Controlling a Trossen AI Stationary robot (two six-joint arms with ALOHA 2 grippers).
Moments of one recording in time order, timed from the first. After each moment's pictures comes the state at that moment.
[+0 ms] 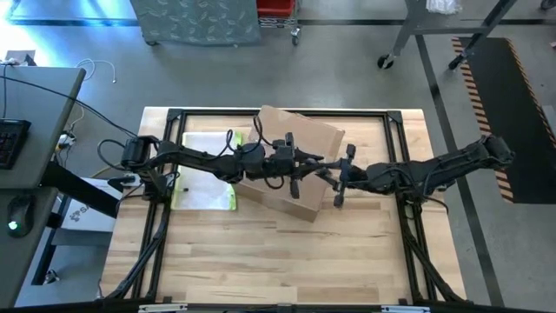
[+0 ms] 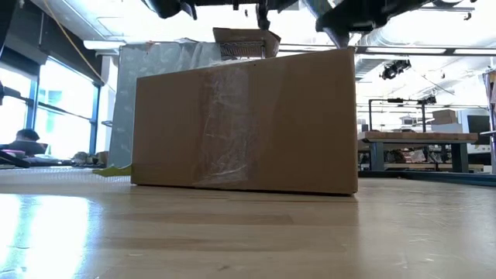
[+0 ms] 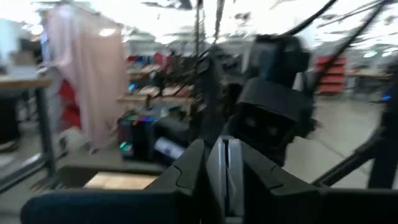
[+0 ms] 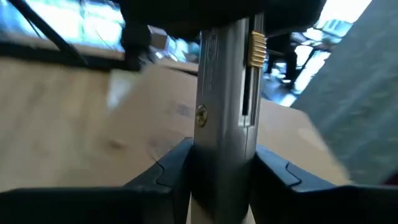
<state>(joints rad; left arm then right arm) -0.01 1.75 1.19 0.72 -0.15 -0.01 0.24 1.06 0.67 0.11 0.55 -0.19</state>
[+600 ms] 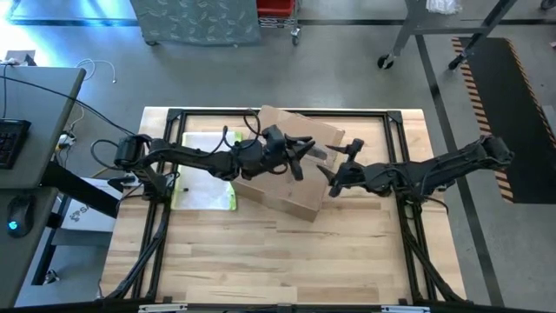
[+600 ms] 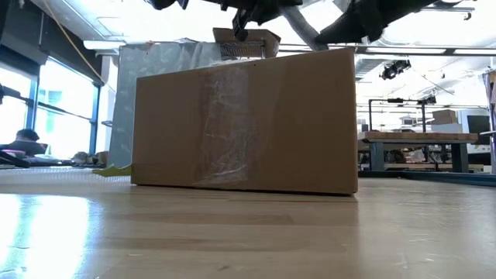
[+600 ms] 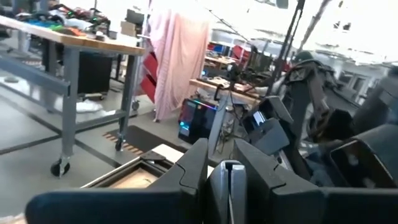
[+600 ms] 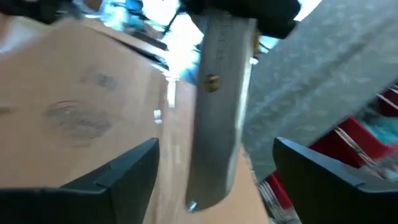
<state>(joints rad) -0.01 1.70 1.19 0.63 -0.46 -0.22 0.22 1.10 0.67 0.18 0.82 -0.46</state>
